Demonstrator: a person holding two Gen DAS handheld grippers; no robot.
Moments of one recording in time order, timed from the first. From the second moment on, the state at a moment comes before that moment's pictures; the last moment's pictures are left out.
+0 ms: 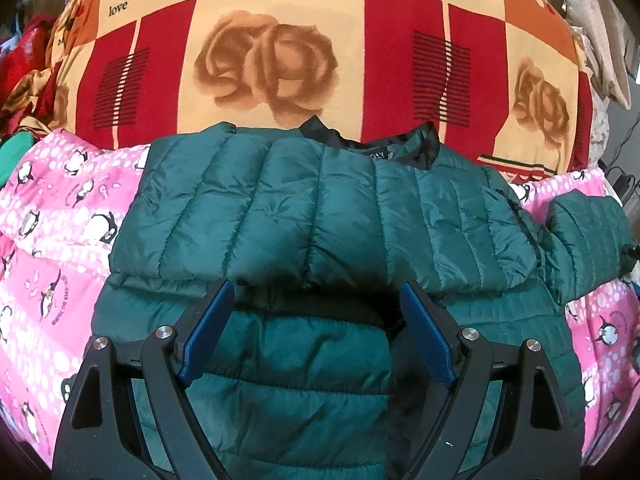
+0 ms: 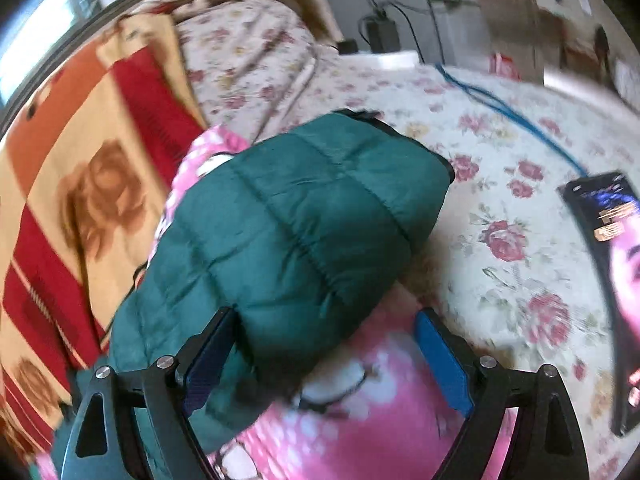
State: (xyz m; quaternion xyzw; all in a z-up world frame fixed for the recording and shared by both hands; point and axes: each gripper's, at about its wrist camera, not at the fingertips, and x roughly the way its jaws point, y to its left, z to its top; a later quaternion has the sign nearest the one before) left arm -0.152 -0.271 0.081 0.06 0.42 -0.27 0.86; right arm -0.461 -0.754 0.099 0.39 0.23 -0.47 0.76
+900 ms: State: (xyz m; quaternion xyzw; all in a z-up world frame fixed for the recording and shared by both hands) left arm -0.126 -0.218 0.095 0.01 0.41 -0.24 0.88; right arm -0.376 -0.611 0.169 0.27 0.20 -0.23 0.91
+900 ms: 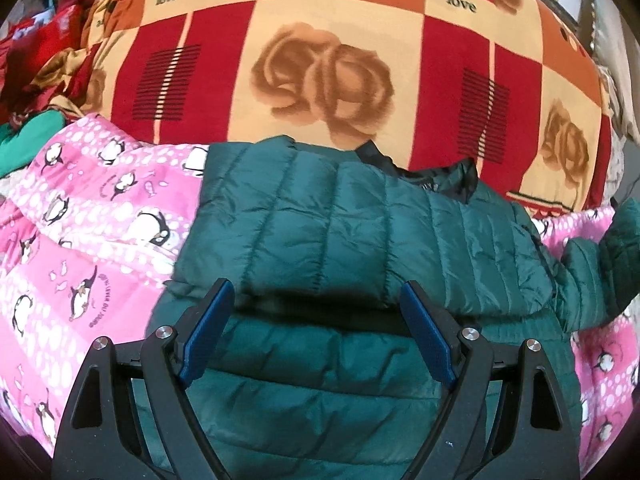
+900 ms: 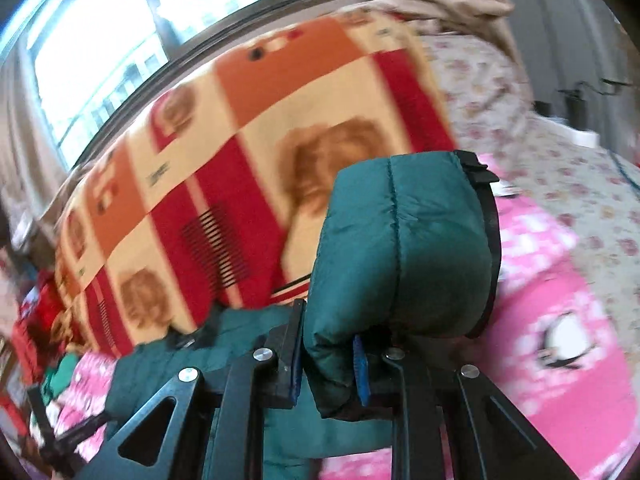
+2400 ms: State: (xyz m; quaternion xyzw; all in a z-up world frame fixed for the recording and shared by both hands) left arm -0.086 -0.248 0.092 -0.10 0.47 -0.29 0.83; right arm -0.320 -0.507 0.158 0.20 0.28 -0.13 0.93
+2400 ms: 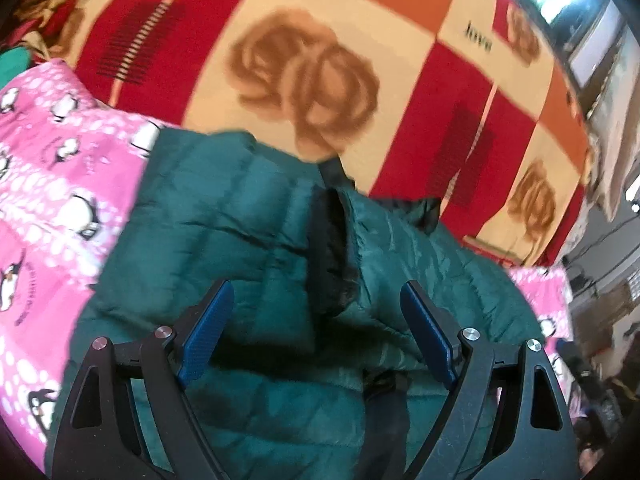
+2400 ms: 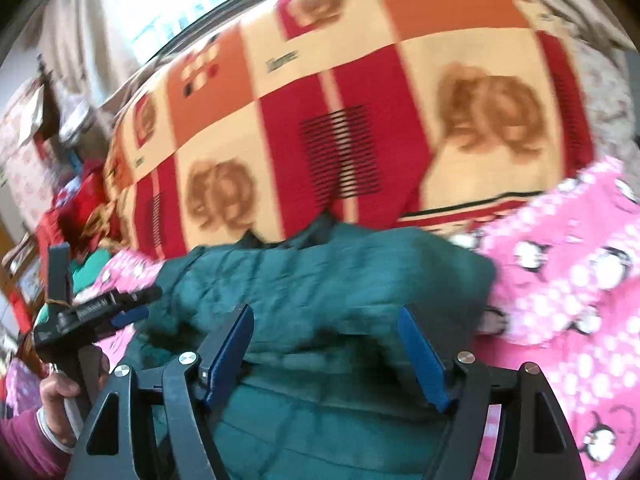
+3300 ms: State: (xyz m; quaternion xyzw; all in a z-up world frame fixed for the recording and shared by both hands) left arm -0.035 -0.179 0.088 -0.04 0.44 -0.20 0.87; right arm -0.176 -0.521 0.067 0.16 0.40 -0.16 0.89
